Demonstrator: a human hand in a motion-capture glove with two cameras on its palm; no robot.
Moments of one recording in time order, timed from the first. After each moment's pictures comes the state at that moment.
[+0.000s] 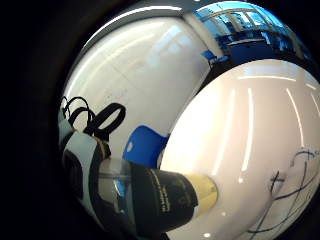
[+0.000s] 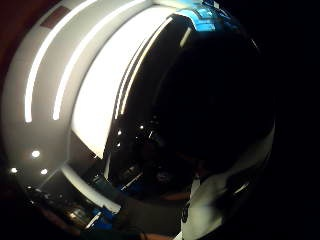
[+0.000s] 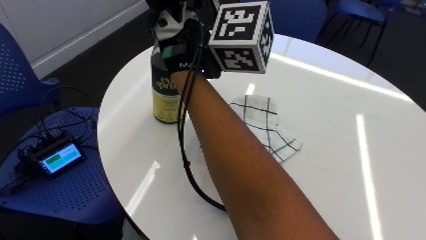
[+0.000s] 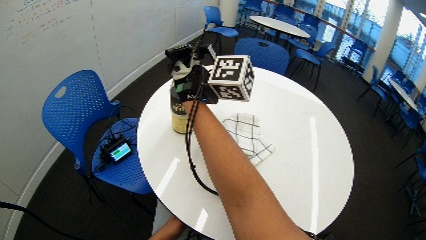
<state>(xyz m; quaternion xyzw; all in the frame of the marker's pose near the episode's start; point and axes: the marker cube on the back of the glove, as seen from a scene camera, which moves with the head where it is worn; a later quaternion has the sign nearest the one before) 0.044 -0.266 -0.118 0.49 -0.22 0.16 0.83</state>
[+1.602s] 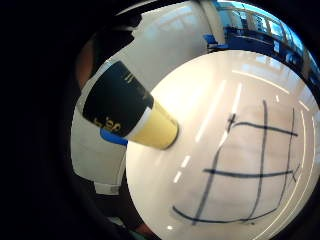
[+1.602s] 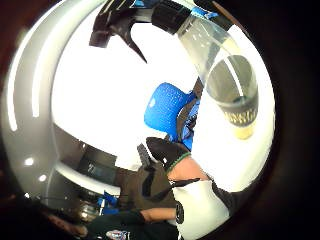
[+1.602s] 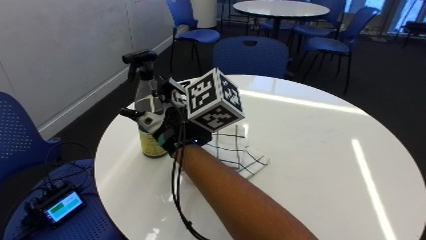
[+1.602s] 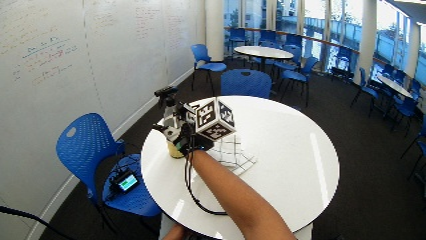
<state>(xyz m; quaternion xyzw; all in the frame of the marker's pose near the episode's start) 0.073 -0.240 0.055 0.25 -0.13 0.19 0.94</state>
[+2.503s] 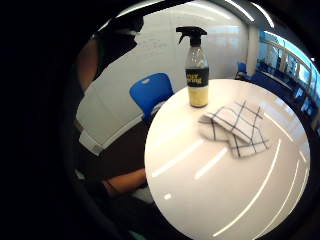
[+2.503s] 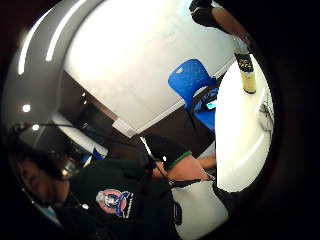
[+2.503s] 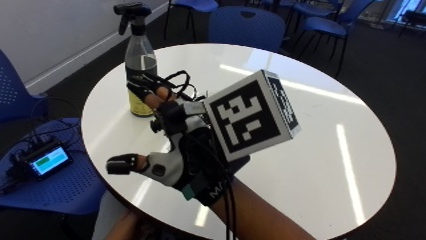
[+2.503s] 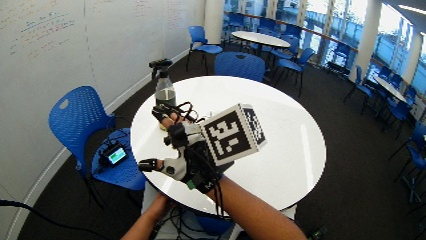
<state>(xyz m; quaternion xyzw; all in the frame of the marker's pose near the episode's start) -0.046 -0.108 -0.014 0.29 -0.07 -0.06 0.95</state>
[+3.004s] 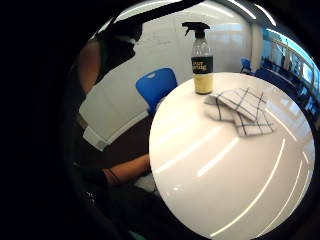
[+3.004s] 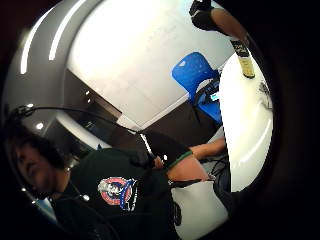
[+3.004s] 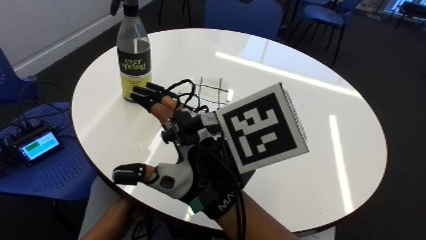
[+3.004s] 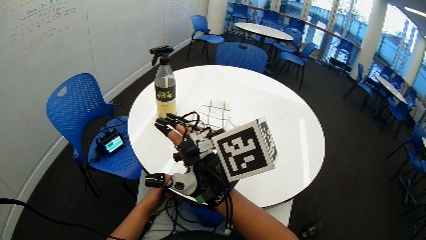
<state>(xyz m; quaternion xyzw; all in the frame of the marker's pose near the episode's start) -0.048 -0.090 -0.010 0.29 -0.11 -0.08 0.95</state>
